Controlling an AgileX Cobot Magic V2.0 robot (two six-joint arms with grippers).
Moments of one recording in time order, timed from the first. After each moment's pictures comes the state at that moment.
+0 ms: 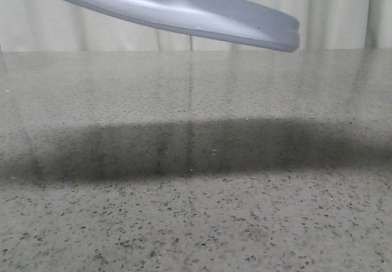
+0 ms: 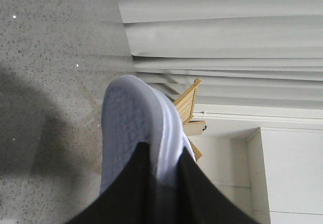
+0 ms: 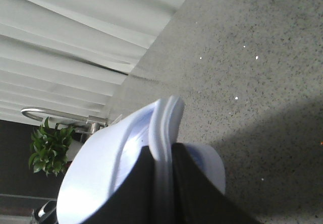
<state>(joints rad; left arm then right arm) -0.18 0.72 -0.41 -1.76 0.76 0.27 0.13 0.74 -0.54 1.42 0.60 -0.39</state>
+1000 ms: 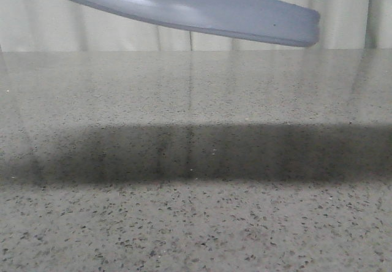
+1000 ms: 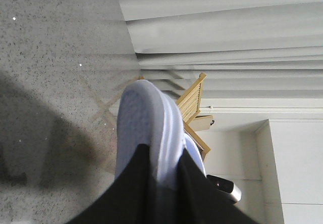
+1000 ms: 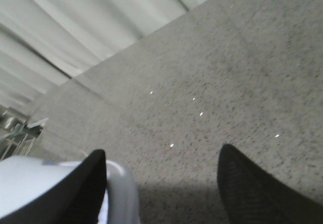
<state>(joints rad) -0.18 0.72 -0.41 -1.76 0.75 0.33 0.14 0.79 -0.54 1.43 0.41 -0.82</state>
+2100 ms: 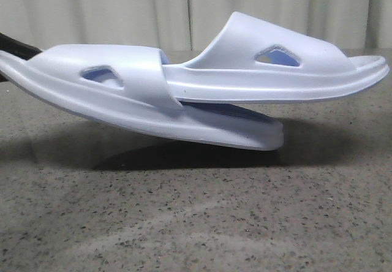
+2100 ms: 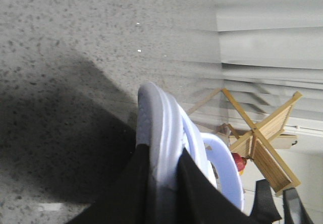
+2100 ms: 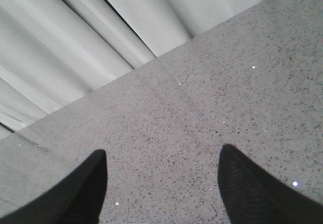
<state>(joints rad) -0.18 1.08 -0.41 -1.77 0.71 0.55 0.14 0.79 -0.54 1.43 0.17 -0.86</state>
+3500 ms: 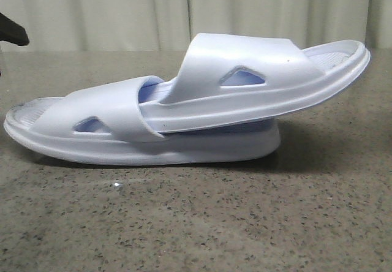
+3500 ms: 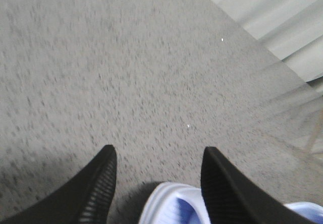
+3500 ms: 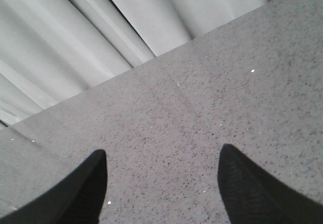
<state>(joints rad) -0.18 1.10 -0.52 -1.80 0.39 1.16 0.14 0.79 -0.54 1.42 0.16 -0.92</state>
